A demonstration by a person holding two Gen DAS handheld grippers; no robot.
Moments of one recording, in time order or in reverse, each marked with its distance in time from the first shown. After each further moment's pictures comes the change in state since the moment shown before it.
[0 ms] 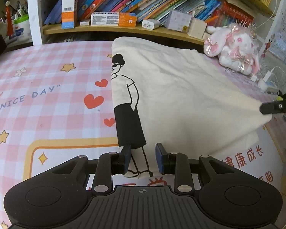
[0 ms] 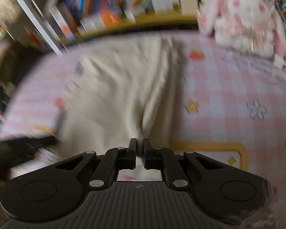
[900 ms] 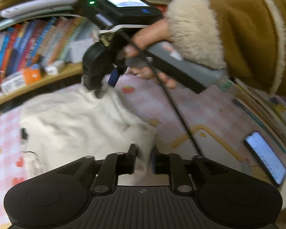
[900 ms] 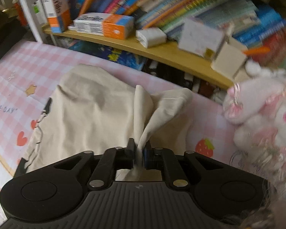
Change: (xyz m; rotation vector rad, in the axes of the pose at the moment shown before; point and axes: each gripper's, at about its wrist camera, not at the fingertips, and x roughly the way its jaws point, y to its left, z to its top) left arm 0.014 -0.151 0.043 0.399 -0.054 -0.251; right arm 0.124 0.045 0.147 -0.330 0.114 -0.235
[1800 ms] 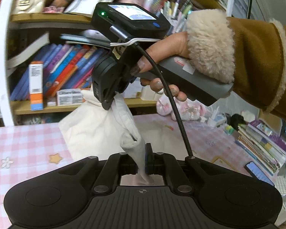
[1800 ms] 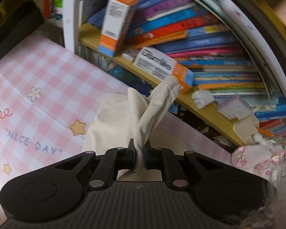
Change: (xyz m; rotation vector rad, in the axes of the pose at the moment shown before) left arm -0.127 0.156 -0.038 -0.137 -0.283 -0.033; right arm -0.040 0.199 0.115 -0.186 0.043 -0.186
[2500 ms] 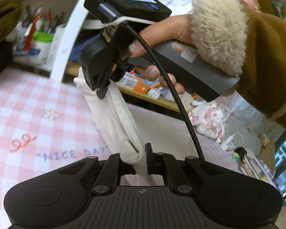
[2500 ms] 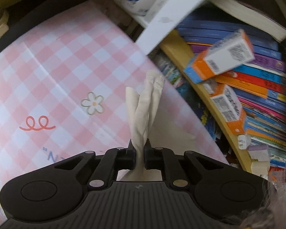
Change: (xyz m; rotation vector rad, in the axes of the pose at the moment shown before) left arm -0.071 0.123 -0.050 -0.368 -0.040 0.021; right arm 0.041 0.189 0.089 -0.254 0.136 -0.059
